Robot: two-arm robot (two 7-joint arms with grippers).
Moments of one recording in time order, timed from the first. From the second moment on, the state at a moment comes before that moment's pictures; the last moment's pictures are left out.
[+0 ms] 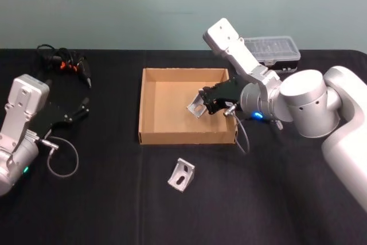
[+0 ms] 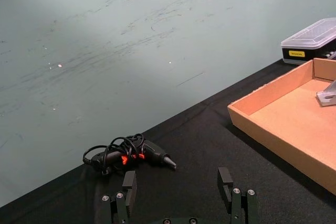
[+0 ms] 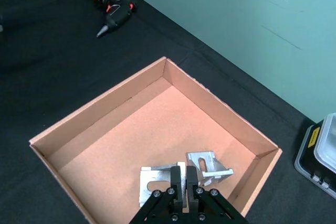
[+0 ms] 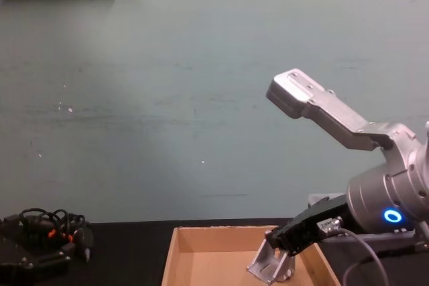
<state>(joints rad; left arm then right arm) -0.20 0.60 0.45 -1.41 -0.25 -0.12 0.03 0.58 0.28 -0.55 -1.32 0.07 0.58 0.40</state>
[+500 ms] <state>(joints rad) -0.20 0.60 0.45 -1.41 -0.25 -0.12 0.03 0.60 0.25 -0.54 -1.25 0.05 0.55 0.44</state>
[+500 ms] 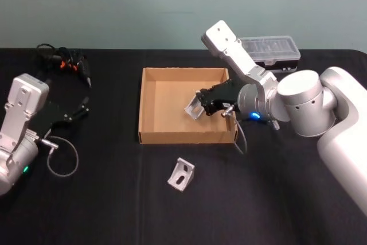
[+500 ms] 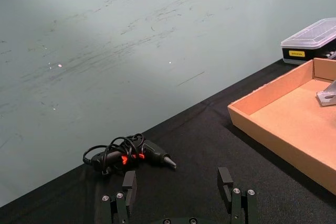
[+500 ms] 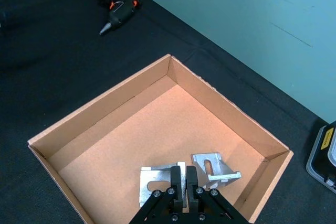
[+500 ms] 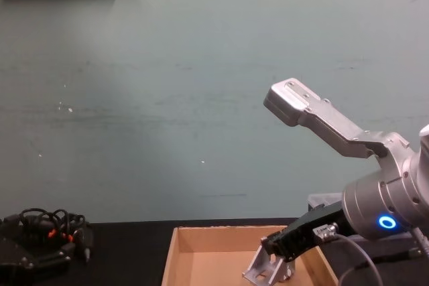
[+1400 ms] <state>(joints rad) -0.20 0.60 0.45 -1.41 -0.25 -0.12 0.03 0.60 0.26 -0.54 -1.26 0.05 0.56 0.43</state>
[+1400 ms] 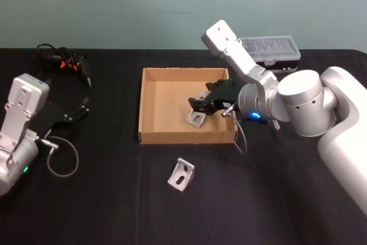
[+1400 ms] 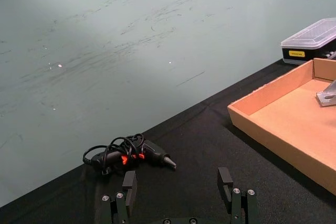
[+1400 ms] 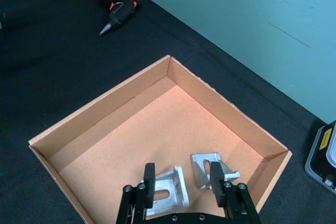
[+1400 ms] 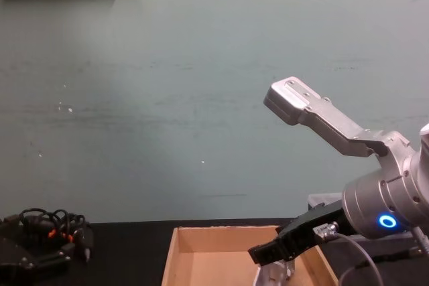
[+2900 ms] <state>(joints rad) -0.20 0.60 0.45 -1.41 -0.25 -0.12 0.03 0.42 0.39 -0.50 -1.65 0.04 0.66 0.52</state>
